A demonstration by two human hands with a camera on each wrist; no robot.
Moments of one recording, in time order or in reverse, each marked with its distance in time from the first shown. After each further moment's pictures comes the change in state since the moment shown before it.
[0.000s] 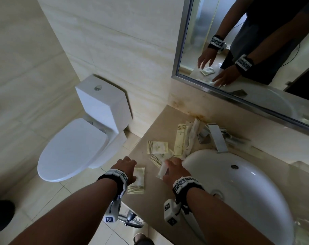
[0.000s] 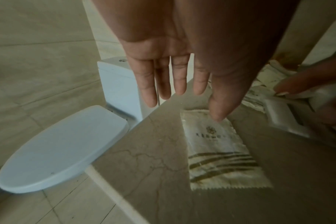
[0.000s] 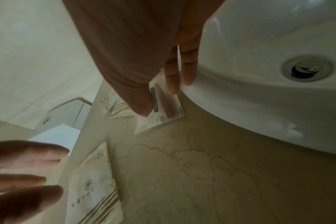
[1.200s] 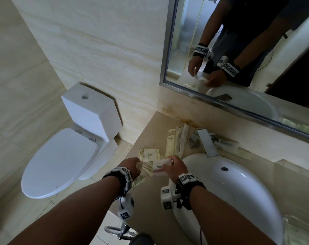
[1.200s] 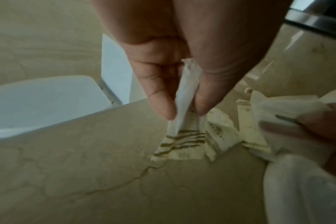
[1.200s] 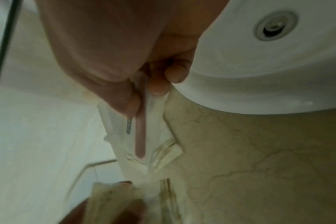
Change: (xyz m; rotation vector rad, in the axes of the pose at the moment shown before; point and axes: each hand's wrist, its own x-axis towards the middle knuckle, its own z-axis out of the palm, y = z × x) left_hand 0.019 0.045 -0.049 -0.391 -0.014 -0.021; right_hand 0.007 0.010 -0.040 0.682 0.178 0.114
